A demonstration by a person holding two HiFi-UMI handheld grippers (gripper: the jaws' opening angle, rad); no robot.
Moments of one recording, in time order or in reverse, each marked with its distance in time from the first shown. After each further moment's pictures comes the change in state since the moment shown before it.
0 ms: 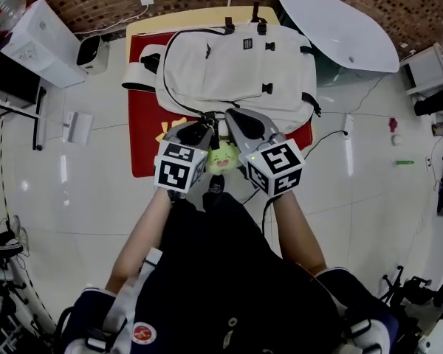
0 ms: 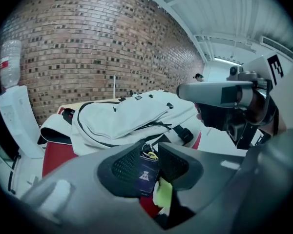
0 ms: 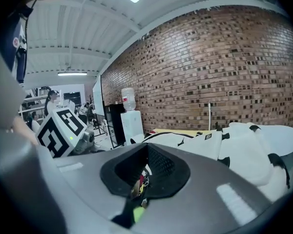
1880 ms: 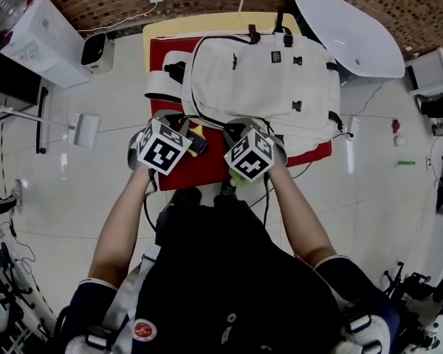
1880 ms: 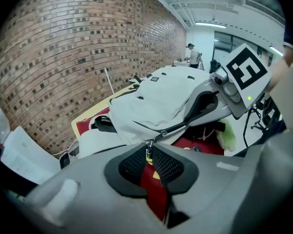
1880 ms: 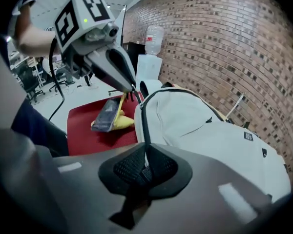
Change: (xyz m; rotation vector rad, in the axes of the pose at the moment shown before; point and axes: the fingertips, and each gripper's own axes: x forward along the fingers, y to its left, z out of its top) left arm -0.015 0.149 -0.011 0.345 0.251 0.011; right arm 0.122 0.027 -0.119 -0.424 0.614 0.086
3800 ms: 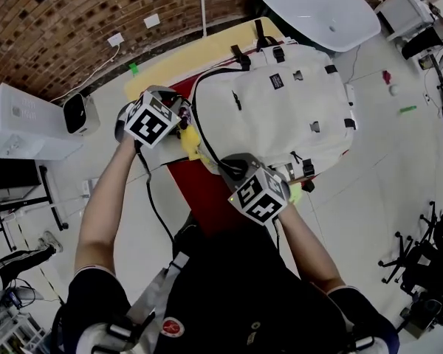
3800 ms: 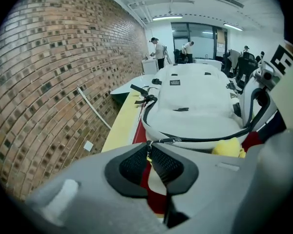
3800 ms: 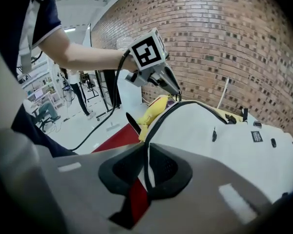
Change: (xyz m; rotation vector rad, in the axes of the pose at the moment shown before) left arm 0.087 0.168 0.123 0.443 -0.041 -0.207; right arm 0.015 -0.010 0.100 0.356 -0.088 -0.037
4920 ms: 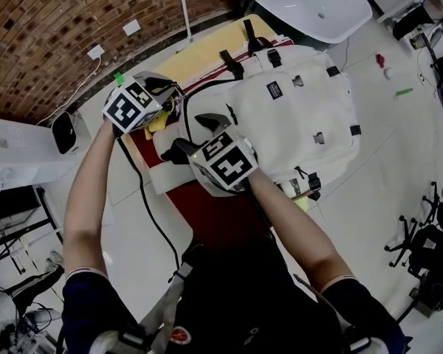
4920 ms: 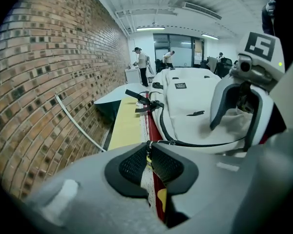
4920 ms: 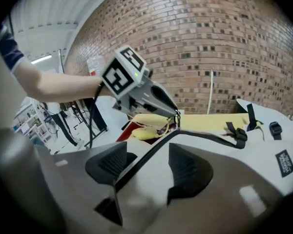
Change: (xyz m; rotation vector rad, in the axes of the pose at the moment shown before) left arm 0.065 0.059 0.035 0.133 -0.116 -0.210; right arm 0.078 -0.105 0.105 0.272 -0.146 -0.041
